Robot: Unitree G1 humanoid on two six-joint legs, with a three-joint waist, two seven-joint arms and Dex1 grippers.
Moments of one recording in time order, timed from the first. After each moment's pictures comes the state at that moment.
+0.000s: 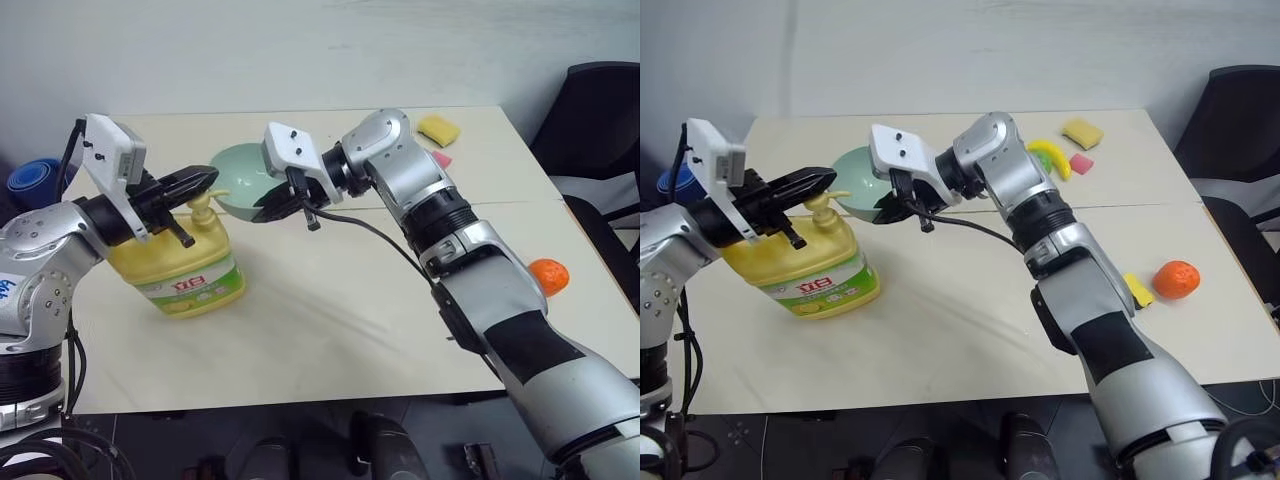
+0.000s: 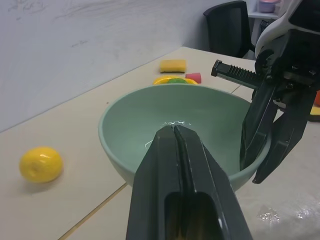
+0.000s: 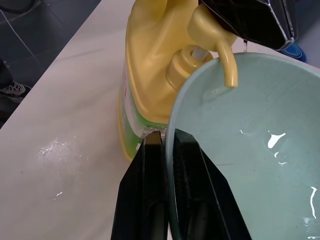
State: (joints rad) left arm -0.48 0.82 0.25 -0.23 -0.66 0.64 -0.60; right arm -1.43 -0.14 0.32 0.89 0.02 0.05 1.42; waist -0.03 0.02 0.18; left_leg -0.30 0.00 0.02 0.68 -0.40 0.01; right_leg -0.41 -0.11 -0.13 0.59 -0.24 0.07
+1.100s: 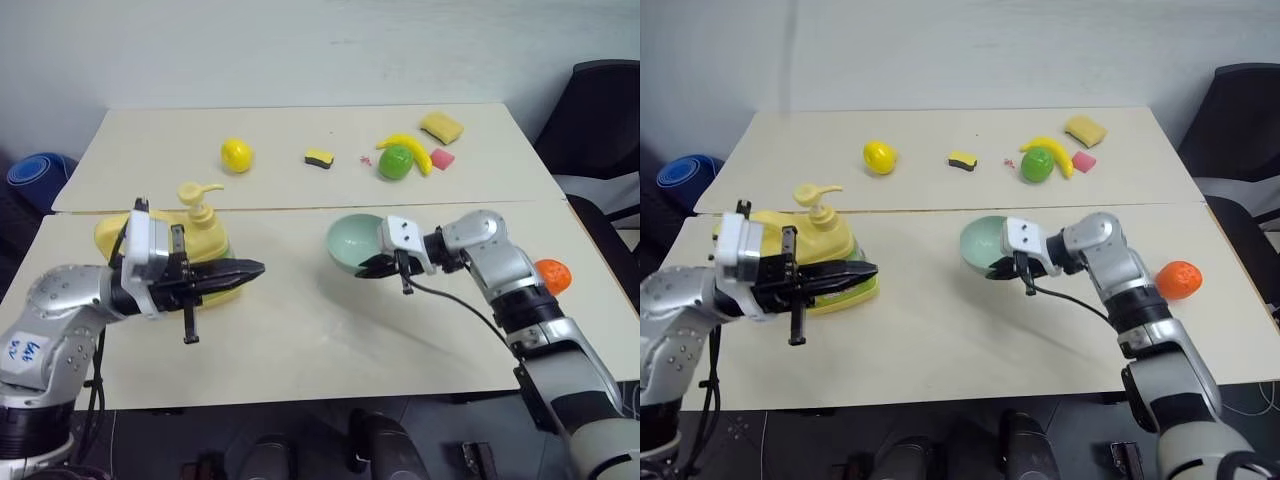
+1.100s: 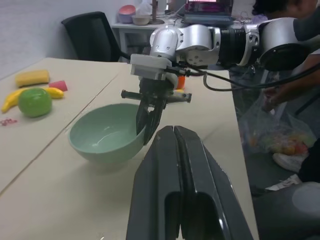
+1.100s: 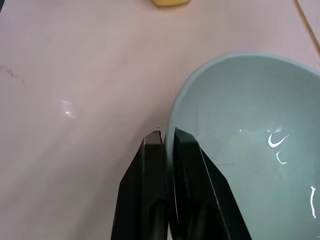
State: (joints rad) left arm -0.15 0.74 0.24 -0.39 -0.70 0.38 -1.05; right arm -0.80 -0.50 0.27 0.54 0.02 -0.02 1.35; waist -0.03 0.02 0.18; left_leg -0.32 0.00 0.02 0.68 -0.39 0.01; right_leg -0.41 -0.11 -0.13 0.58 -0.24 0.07
